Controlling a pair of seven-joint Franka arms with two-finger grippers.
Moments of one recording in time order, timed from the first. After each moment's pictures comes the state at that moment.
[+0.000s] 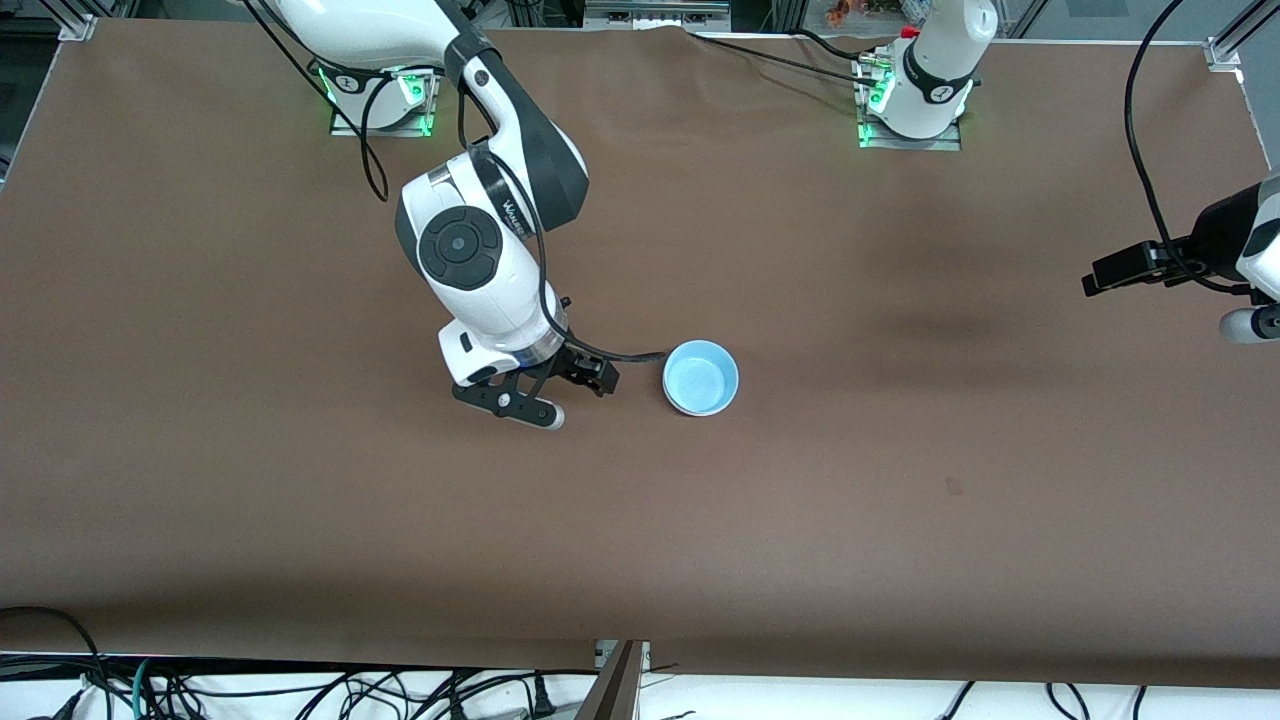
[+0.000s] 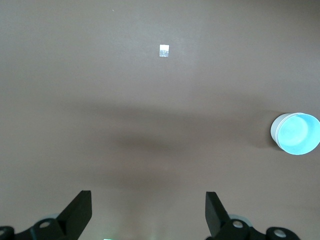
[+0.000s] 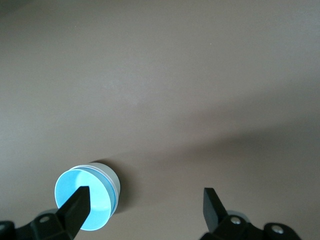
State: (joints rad) left arm 0.05 0.18 -0.02 -1.41 -0.08 1.45 -0.14; right arm 0.67 0.69 -0.14 -1.18 0.19 1.96 0.82
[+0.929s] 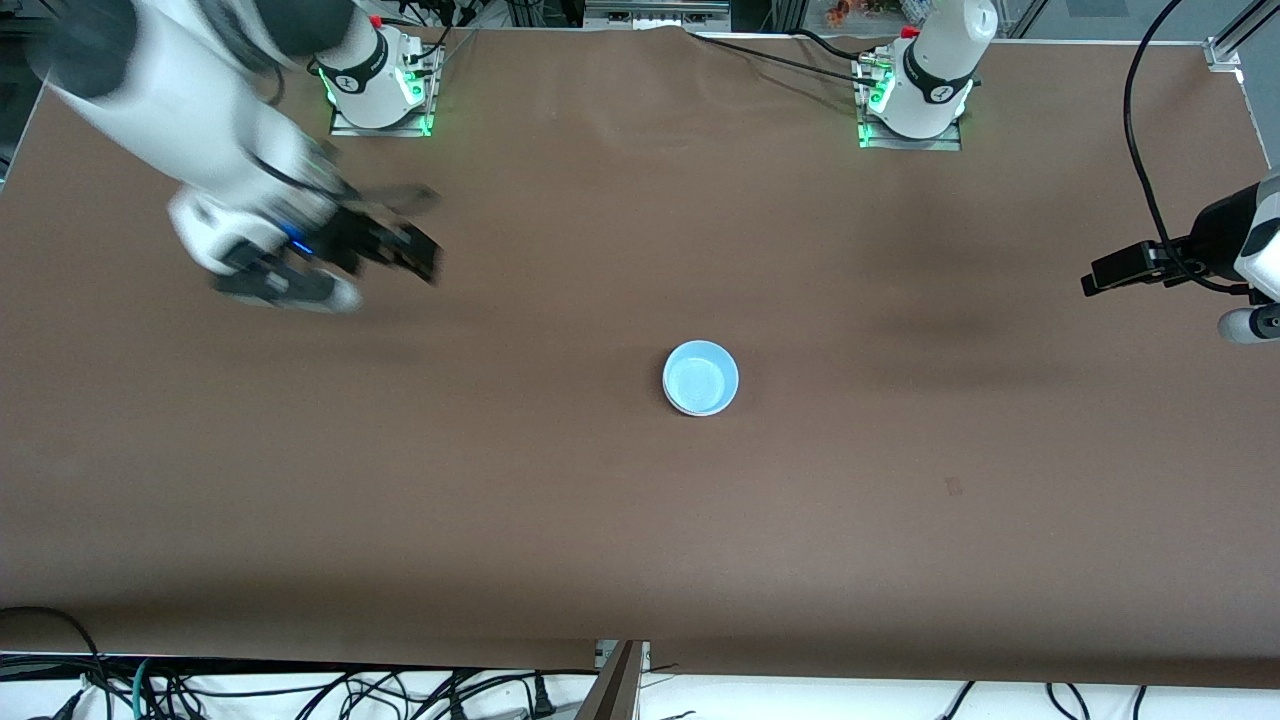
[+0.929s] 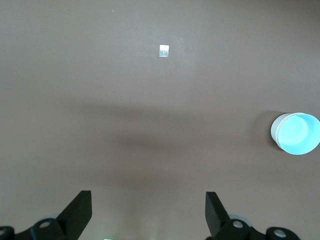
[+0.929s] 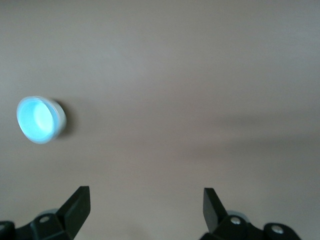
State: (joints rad) left arm 0.05 0.18 -0.01 -1.41 -0.08 1.45 -0.14; right arm 0.65 0.07 -0.36 -1.56 0.16 1.59 0.37
